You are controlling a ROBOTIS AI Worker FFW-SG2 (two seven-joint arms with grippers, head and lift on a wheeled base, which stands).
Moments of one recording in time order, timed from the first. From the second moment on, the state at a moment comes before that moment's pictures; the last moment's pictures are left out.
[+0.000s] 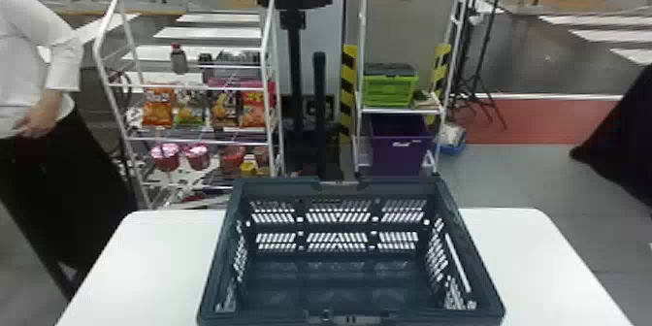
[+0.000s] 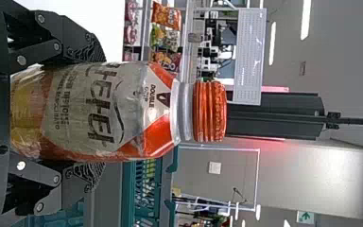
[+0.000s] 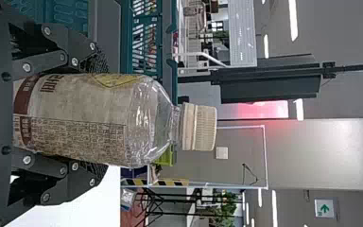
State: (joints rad) left arm 0.86 0.12 -0.11 -2.05 0.06 -0.33 0.11; right arm 0.95 0.00 -0.09 -2.15 -0.09 -0.30 0.20
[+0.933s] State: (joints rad) left arm 0.85 0.16 -0.14 -2.04 0.04 -0.34 0.15; right arm 0.88 0.00 -0.13 -2.29 -0.04 -0.19 0.26
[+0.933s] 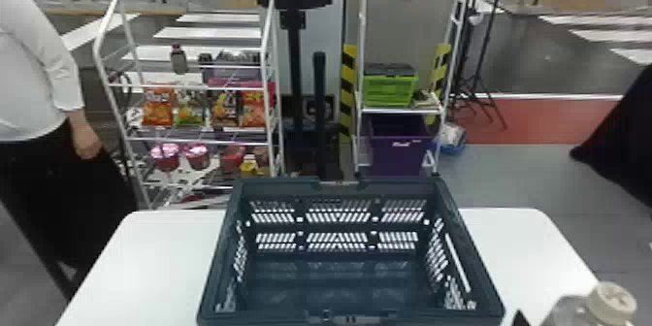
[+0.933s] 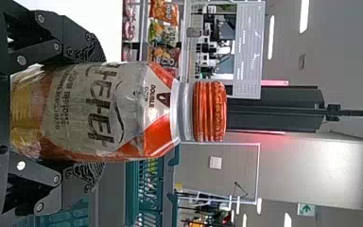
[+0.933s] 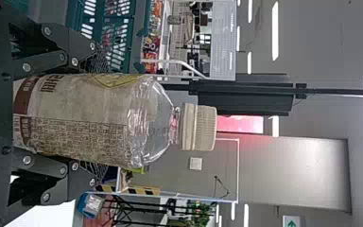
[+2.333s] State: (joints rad) left arm 0.81 0.37 -0.26 -2.01 0.09 -0.43 0.30; right arm 0.16 -0.02 0.35 -2.33 0.10 1.05 -0.18
